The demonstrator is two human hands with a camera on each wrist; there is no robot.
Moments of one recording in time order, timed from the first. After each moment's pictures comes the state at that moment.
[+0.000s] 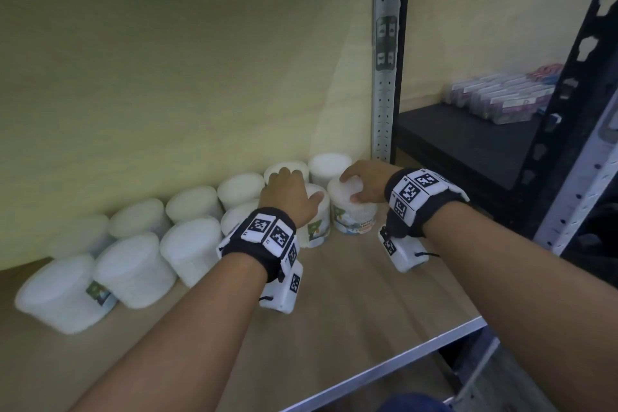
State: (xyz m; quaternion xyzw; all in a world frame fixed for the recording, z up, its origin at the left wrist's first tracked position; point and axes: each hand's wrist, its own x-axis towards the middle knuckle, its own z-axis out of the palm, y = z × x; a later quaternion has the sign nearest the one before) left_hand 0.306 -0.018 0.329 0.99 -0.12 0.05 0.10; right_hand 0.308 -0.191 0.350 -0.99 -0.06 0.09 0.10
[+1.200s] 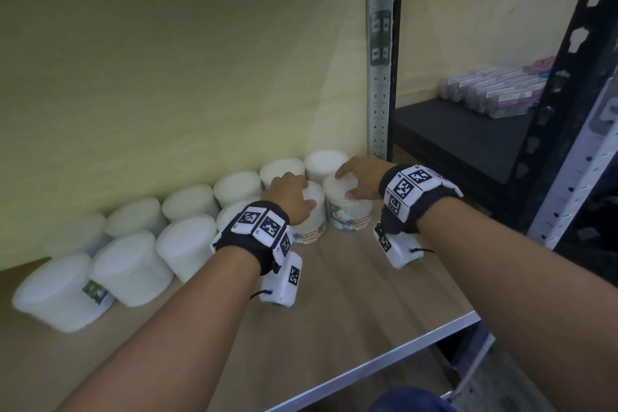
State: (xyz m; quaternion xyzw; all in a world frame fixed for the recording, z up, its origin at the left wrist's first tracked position) left_hand 0.313 -0.020 0.328 0.99 -0.13 -0.05 0.09; right_hand 0.305 -0.192 0.350 -0.99 -0.06 0.08 0.11
